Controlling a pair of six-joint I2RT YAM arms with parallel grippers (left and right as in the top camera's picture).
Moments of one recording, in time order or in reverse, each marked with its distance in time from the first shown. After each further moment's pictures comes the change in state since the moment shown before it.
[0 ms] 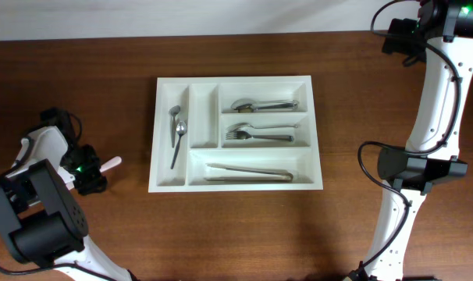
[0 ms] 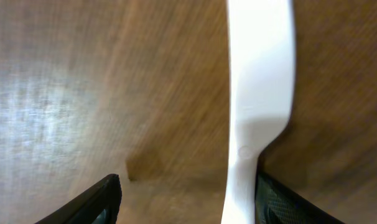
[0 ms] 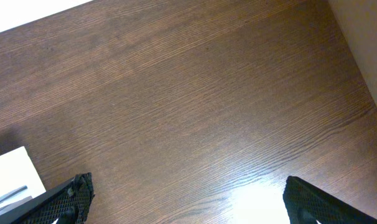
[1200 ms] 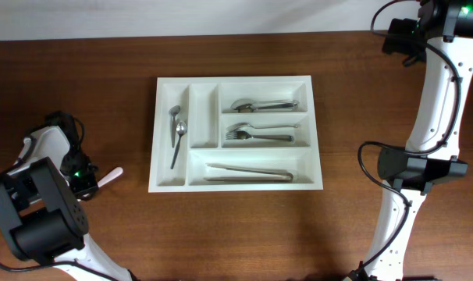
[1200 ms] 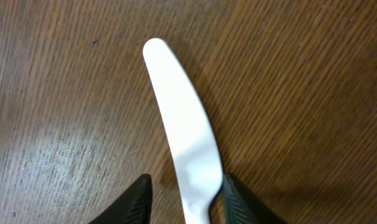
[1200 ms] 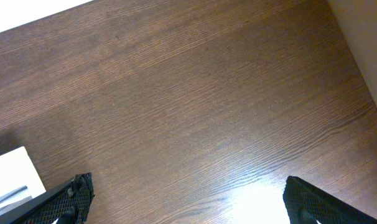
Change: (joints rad) left arm -0.006 0.013 -0.003 -0.061 -0.231 -0.014; right arm 0.000 0.000 0.000 0.000 0.000 0.000
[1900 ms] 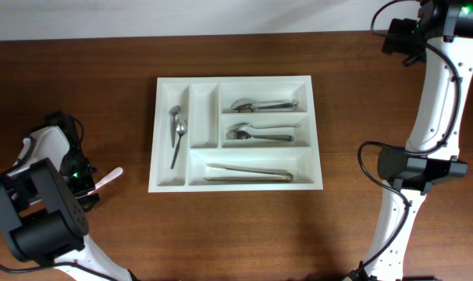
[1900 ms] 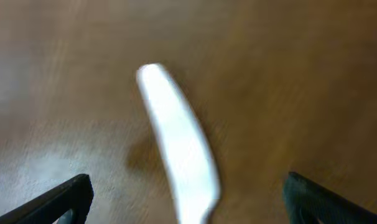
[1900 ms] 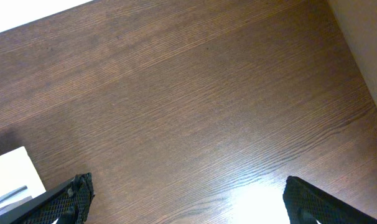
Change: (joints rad) left arm 0.000 -0.004 -0.002 0.018 -0.050 0.024; right arm 0.000 0.000 0.000 0.000 0.000 0.000
